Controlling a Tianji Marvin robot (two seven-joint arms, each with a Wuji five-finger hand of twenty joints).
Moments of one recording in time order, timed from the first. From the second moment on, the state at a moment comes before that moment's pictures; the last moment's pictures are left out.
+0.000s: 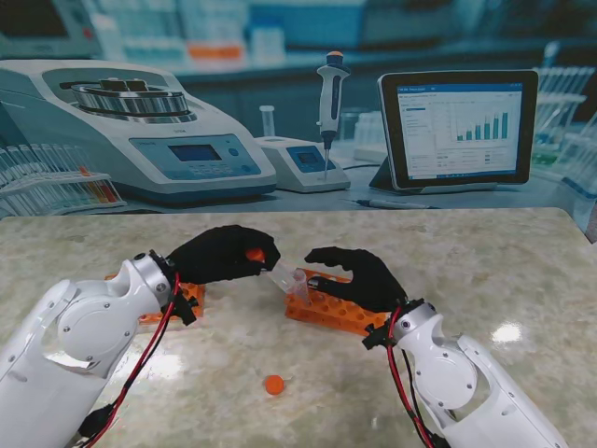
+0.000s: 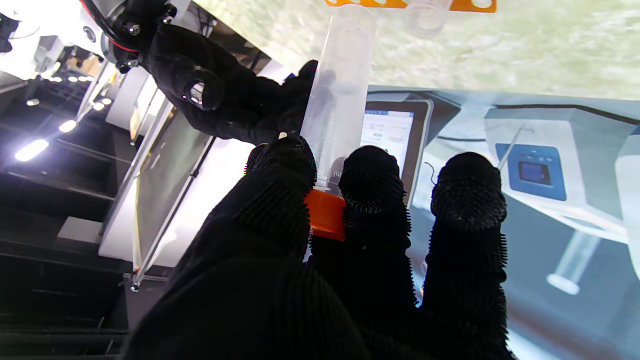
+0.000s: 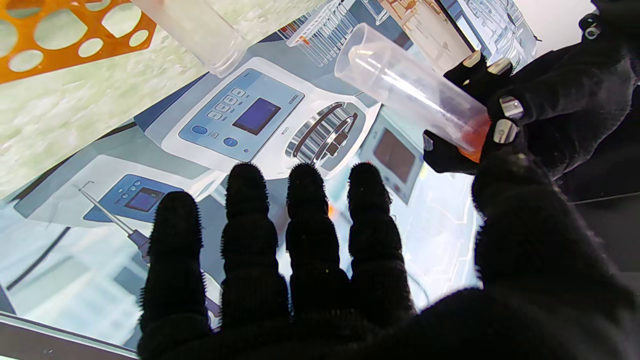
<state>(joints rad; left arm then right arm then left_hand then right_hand) 1.51 -1.03 -1.32 -1.90 0.46 -0.30 -0.39 -1.59 -1.14 1.18 -1.68 -0.41 -0.32 -0.11 1.16 -0.29 0.25 -0.09 0.54 -0.11 0.91 0.94 0.67 0.12 0.30 0.98 0.84 -0.02 1.19 1.04 0.63 0.25 1.36 0.90 0.51 -0.33 0.34 -0.08 0.66 -0.03 0.33 0.49 0.86 0.06 0.16 0.33 0.72 0.13 0.20 0.44 0.23 0.30 0.96 0.54</state>
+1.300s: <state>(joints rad) 1.58 -1.03 -1.55 -1.77 0.64 -0.29 -0.35 -1.59 -1.14 1.18 -1.65 -0.41 -0.31 -0.11 1.16 -0.29 0.25 -0.09 0.54 -0.11 0.91 0.94 0.67 0.13 0.31 0.99 0.84 -0.02 1.21 1.05 0.60 0.26 1.35 0.92 0.51 -0.33 0.34 -0.08 0.66 -0.03 0.33 0.49 0.86 0.06 0.16 0.33 0.72 0.13 0.20 0.44 0.23 0.30 0.96 0.54</state>
